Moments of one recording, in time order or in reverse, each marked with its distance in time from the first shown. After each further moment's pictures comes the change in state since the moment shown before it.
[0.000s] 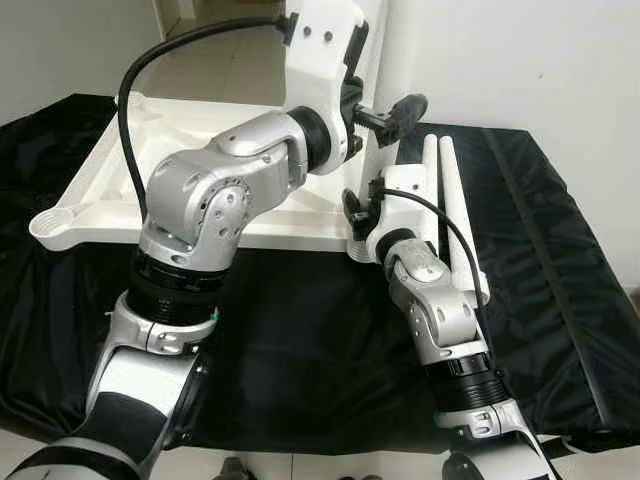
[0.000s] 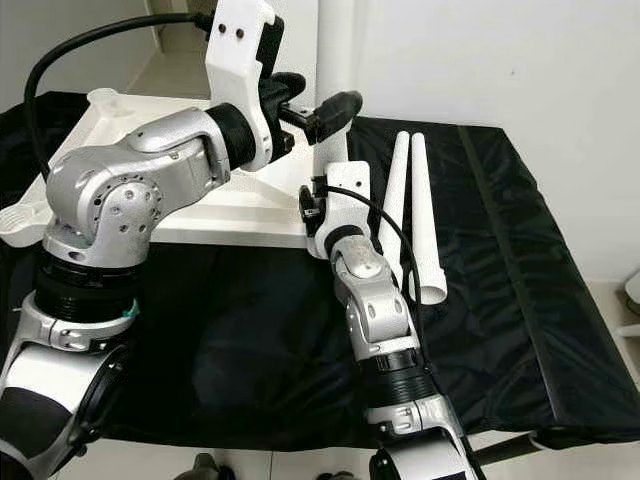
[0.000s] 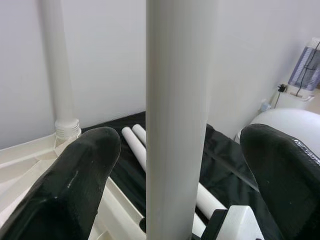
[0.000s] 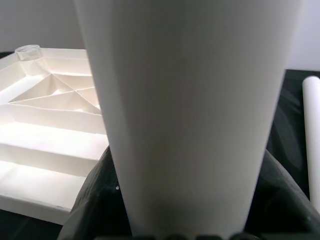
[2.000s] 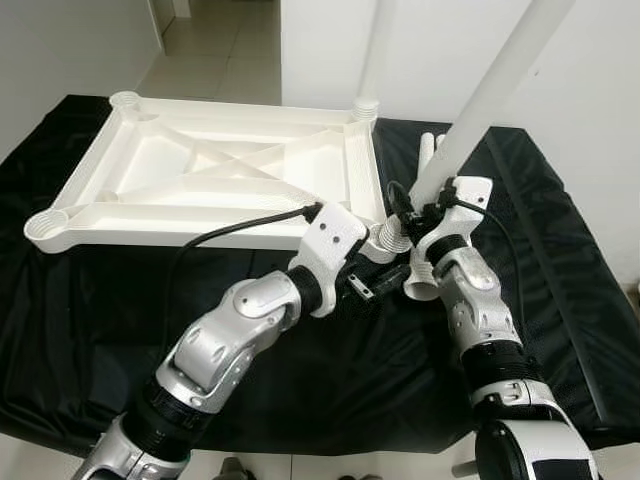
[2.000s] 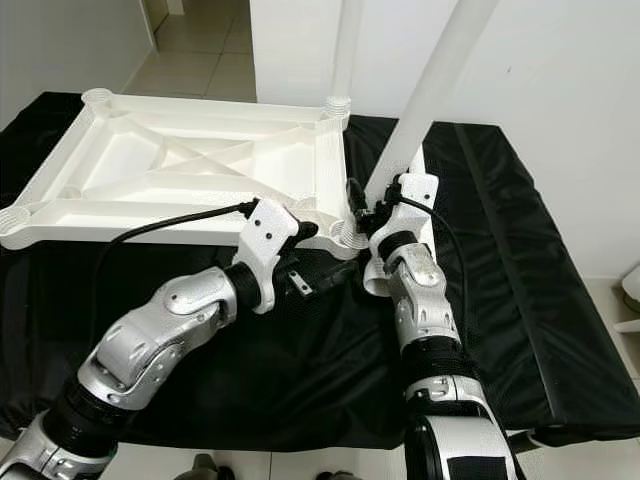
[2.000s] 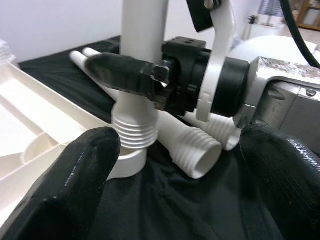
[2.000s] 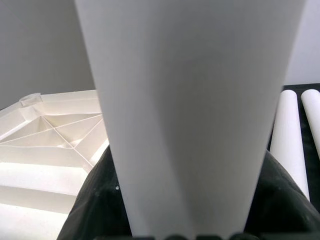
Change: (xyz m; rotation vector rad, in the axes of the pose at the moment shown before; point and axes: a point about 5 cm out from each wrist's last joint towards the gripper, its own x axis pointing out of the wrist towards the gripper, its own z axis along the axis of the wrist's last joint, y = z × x) left arm -0.043 -0.038 -0.122 0.084 0.142 -0.174; right arm 0.008 -0.071 -0.023 0.088 -0.170 0.086
